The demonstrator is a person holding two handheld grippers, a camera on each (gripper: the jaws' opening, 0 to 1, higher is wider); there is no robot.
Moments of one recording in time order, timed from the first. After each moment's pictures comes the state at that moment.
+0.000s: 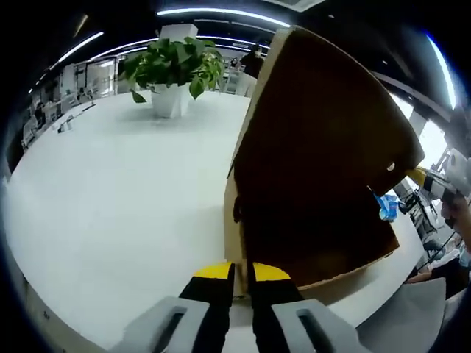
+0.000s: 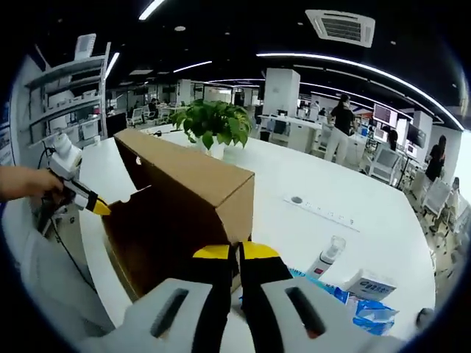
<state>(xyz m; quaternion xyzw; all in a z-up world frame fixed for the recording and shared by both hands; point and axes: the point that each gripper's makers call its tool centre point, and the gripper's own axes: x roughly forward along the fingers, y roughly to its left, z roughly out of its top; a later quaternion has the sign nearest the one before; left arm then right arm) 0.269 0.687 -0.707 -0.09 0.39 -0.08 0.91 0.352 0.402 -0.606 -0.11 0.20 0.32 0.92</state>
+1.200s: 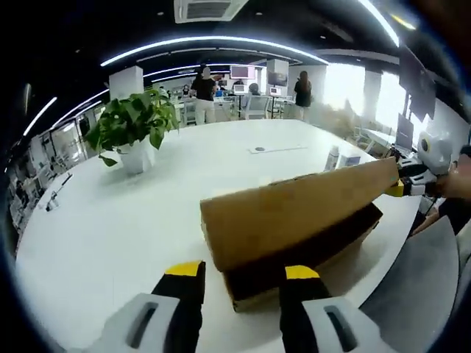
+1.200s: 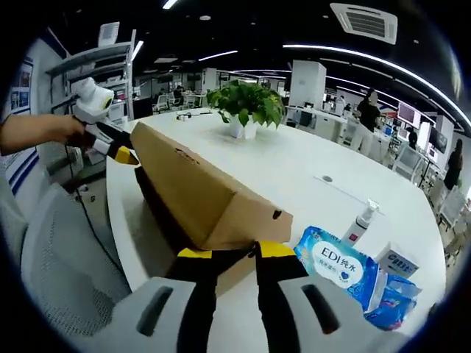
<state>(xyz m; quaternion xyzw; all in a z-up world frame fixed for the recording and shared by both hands) 0.263 0.675 -0.663 0.05 0.32 -0.18 0.93 0.281 0.413 -0.662 -0.13 0.22 0.39 0.88</state>
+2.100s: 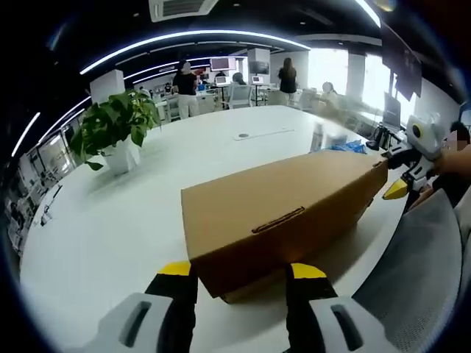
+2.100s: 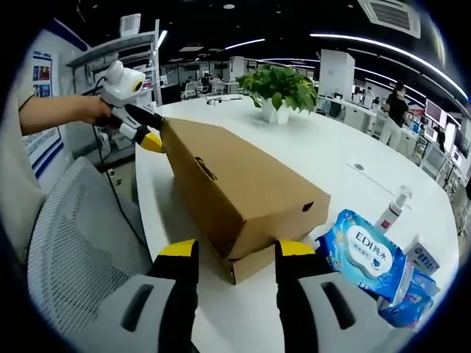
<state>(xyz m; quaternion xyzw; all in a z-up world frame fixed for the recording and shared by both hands) 0.248 0.663 -0.684 0.09 0.34 -0.21 0.91 0.243 0.426 -0.690 -0.13 0.27 0.47 0.83</state>
